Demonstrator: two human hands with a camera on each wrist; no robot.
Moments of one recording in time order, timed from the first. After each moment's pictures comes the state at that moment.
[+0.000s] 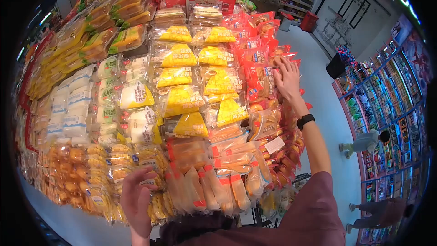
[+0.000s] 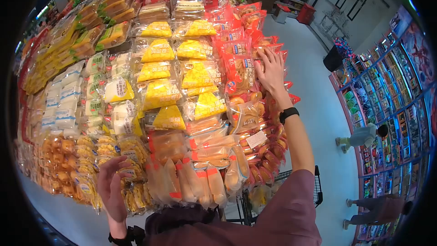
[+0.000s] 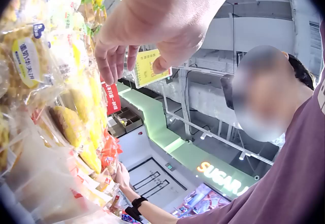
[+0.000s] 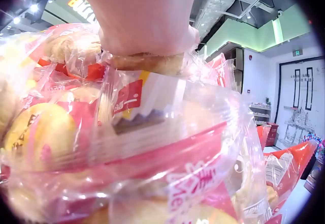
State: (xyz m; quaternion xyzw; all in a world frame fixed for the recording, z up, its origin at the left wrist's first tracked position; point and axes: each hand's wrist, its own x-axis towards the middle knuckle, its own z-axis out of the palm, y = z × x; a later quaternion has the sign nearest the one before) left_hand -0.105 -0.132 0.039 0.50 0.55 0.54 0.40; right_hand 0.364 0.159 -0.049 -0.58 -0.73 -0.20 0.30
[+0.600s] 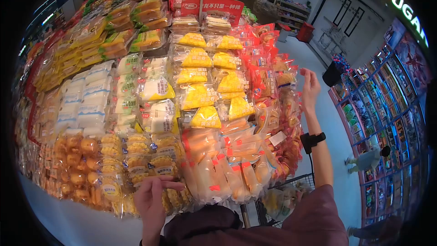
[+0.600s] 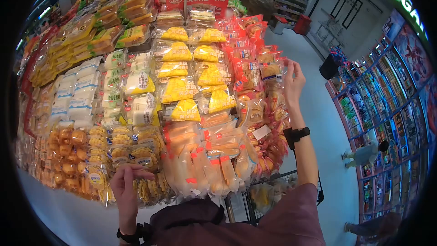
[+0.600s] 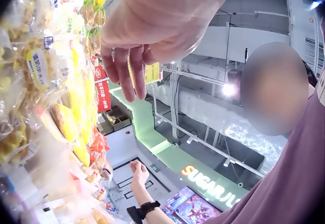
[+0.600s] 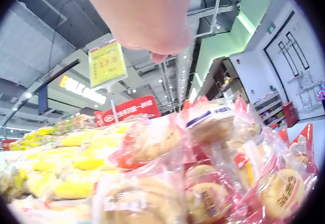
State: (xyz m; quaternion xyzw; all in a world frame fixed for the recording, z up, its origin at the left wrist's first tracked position) left_hand -0.146 -0.171 0.024 0.52 0.51 0.51 0.46; right_hand 0.320 0.057 0.035 -0.61 -0.54 0.03 0.58
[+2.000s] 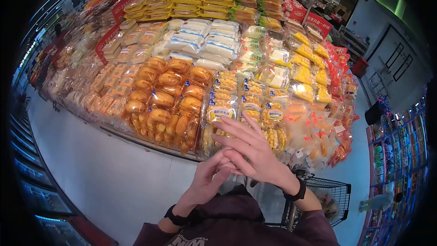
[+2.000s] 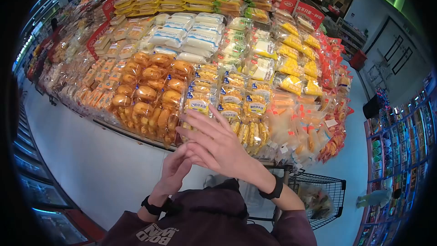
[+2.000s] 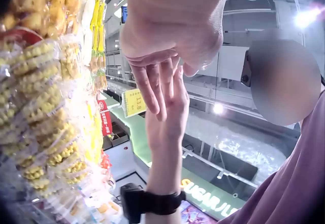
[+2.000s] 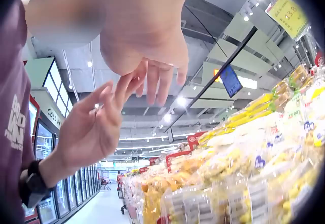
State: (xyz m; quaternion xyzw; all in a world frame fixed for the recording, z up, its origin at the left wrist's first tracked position) left_hand -0.313 -0.335 -0.033 0.56 0.27 0.57 0.54; right_hand -0.144 -0.231 0.041 -0.14 -0.91 0.26 0.30
